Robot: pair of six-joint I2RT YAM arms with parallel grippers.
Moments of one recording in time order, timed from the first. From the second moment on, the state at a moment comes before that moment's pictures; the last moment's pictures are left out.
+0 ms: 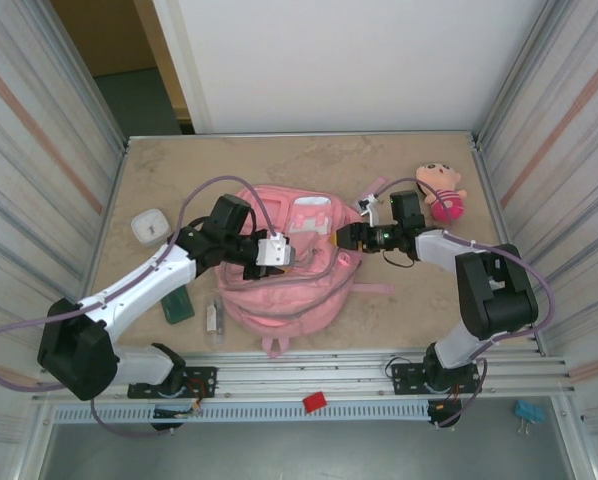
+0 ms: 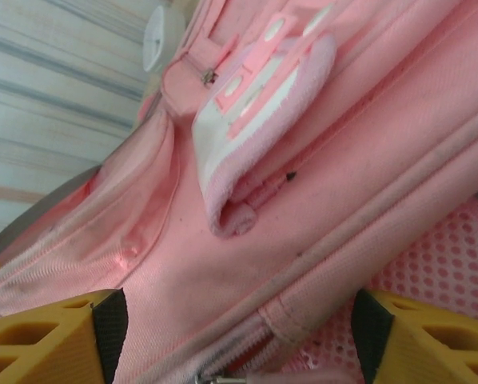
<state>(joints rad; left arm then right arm) -0.60 1.30 0.97 -0.53 0.63 0.97 0.24 1.60 0.79 -0.01 -0.96 0.34</state>
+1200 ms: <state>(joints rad) -0.60 1.27 0.93 -0.47 0.63 0.97 0.25 1.56 0.87 -0.26 -0.92 0.19</state>
